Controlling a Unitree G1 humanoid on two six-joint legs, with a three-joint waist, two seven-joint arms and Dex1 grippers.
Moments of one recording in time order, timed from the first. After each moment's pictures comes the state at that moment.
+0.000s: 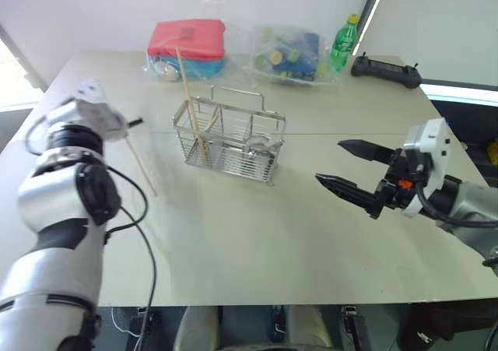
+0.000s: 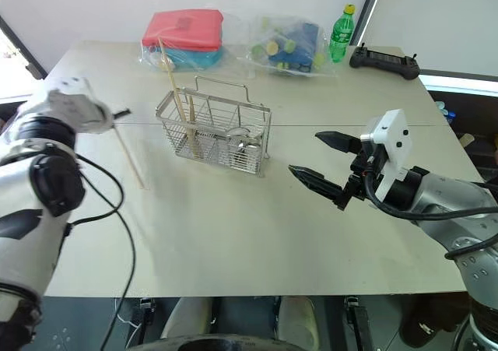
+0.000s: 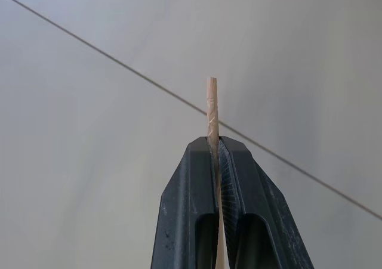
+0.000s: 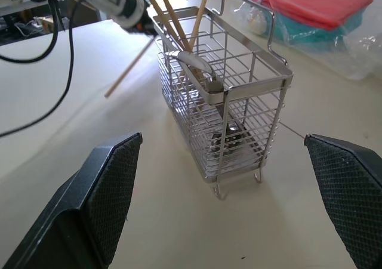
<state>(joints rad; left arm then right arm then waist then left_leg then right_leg) -1.32 0.64 0.42 1.26 -0.22 0.62 0.17 -0.11 -0.88 -0.37 -0.67 0.99 0.78 0.59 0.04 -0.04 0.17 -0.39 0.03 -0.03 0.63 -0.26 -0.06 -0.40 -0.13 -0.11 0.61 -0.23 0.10</state>
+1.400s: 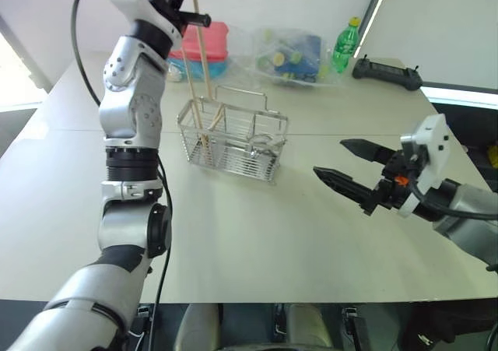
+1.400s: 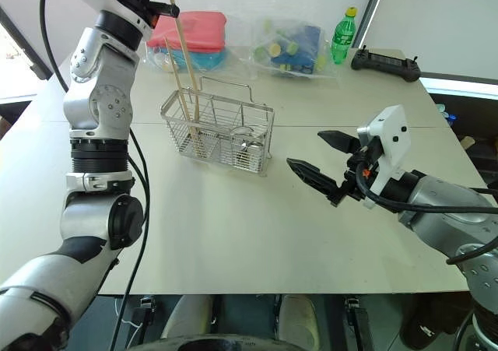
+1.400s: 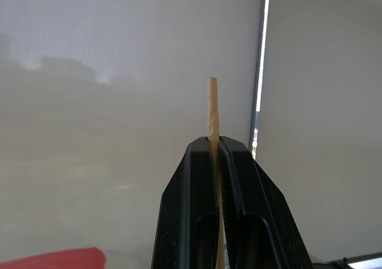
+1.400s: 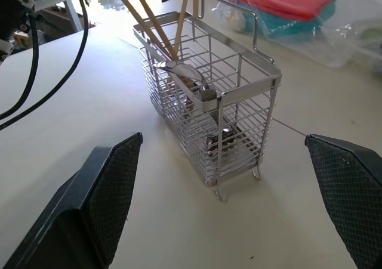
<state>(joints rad) -1.10 0.23 0.22 0.31 -0.40 0.13 -0.34 -0.12 -0.88 -0.39 -0.74 1.17 0.87 0.31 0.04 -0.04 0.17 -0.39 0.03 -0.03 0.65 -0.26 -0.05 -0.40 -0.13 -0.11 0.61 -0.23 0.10</state>
